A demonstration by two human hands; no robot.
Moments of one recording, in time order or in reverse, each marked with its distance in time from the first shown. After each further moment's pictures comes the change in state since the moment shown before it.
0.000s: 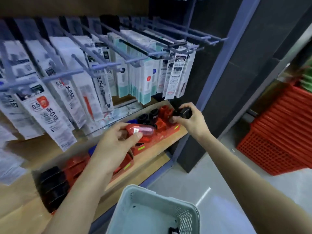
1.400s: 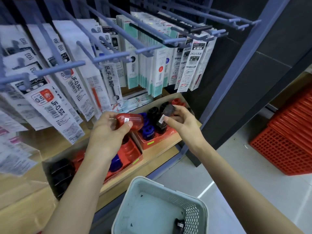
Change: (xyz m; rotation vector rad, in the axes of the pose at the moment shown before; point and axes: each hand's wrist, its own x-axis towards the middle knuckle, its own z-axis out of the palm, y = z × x) left_hand 0.027 -0.008 -0.017 0.045 0.216 -0.057; right_hand -0.030 -0.025 0.049 0.323 -0.222 0.092
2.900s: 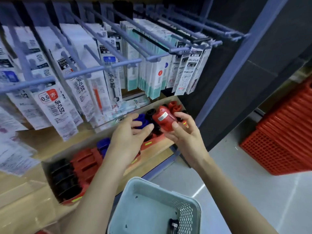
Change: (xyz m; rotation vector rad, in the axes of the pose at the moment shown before) left_hand -0.008 0.000 0.021 0.072 -0.168 0.114; right_hand -0.043 -0.013 0.002 0.570 -0.004 0.048
